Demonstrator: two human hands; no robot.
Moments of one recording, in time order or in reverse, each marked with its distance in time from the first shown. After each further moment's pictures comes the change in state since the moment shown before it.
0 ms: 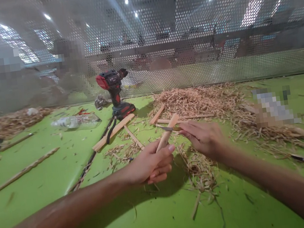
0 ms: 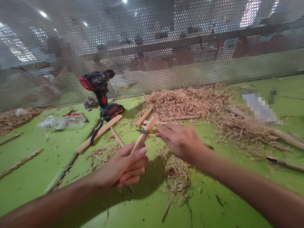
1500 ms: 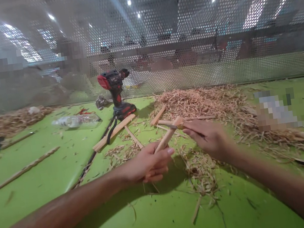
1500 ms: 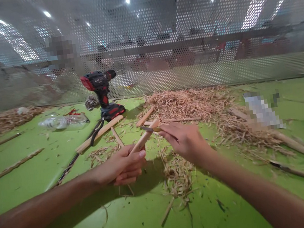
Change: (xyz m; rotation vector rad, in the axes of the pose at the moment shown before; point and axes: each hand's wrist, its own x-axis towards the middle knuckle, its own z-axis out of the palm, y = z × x) left_hand 0.003 0.000 -0.018 0.009 -0.089 -0.034; right_hand 0.002 0.007 -0.006 0.219 0.011 0.062
